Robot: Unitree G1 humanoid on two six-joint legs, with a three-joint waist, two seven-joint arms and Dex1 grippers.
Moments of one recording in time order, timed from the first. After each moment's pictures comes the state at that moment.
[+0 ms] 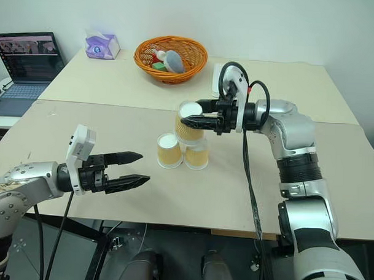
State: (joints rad) left arm -0.23 0.77 0.19 -0.49 -0.94 0.89 -0.80; right arm -0.99 -0.51 0.09 0.25 0.49 0.69 1.15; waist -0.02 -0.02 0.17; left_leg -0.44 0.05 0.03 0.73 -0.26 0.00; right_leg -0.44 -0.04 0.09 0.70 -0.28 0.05
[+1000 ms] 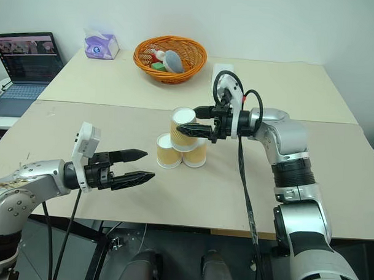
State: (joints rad) left arm -0.27 0.74 0.17 -0.46 -0.94 0.89 -0.79; right arm -0.95 -0.48 0.07 0.26 0.46 0.69 1.11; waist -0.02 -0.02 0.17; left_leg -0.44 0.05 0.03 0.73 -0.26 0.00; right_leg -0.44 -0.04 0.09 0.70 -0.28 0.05
